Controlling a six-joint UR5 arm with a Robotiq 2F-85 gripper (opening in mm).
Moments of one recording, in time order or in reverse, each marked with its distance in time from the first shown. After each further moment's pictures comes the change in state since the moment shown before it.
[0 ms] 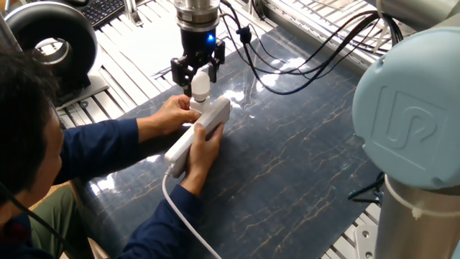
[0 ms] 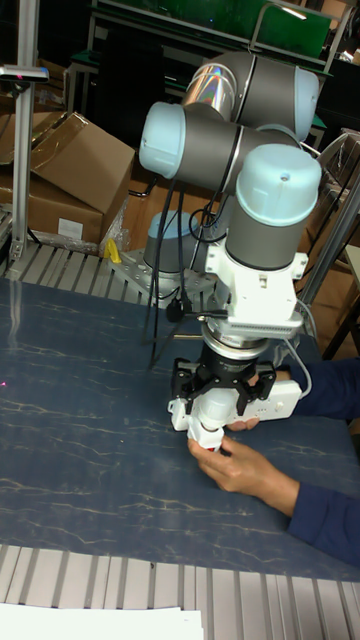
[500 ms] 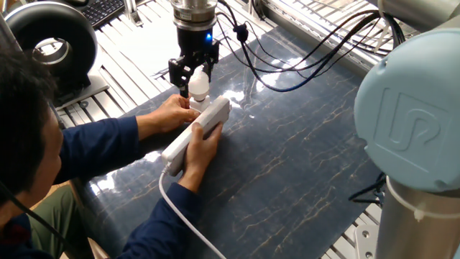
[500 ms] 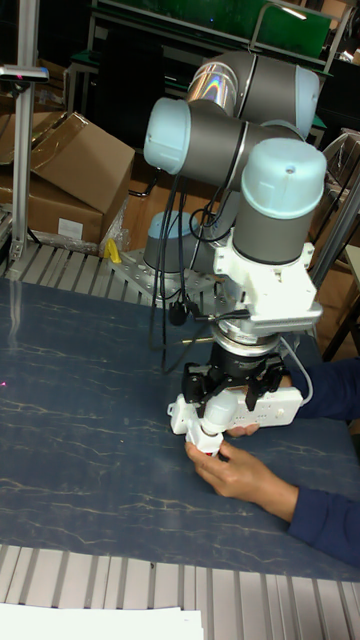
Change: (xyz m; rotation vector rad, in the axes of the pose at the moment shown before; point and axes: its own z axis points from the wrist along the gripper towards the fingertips) arm -0.003 0.019 -0.004 -0.030 -0.026 -0.174
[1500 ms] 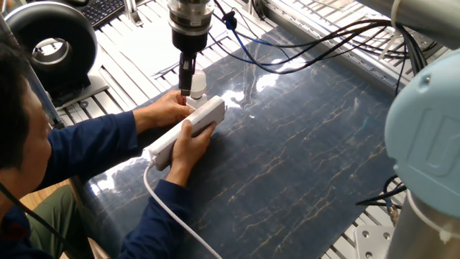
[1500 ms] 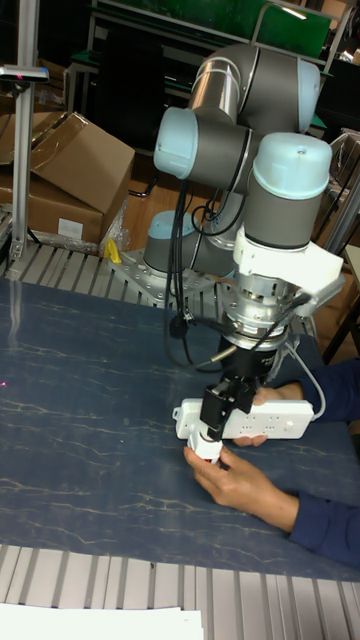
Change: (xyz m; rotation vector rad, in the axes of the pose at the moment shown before) arm -0.022 0.000 -0.001 0.100 -0.122 -0.627
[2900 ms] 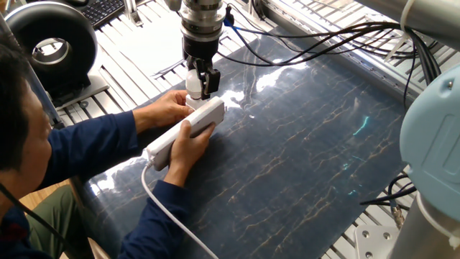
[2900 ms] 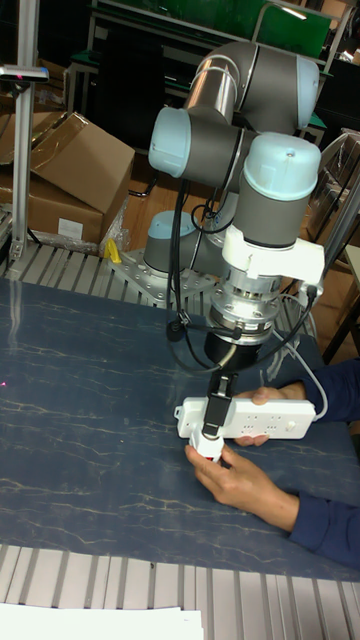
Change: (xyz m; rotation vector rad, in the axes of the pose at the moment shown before) arm 0.031 0.004 0.004 -0.010 0.052 -0.441
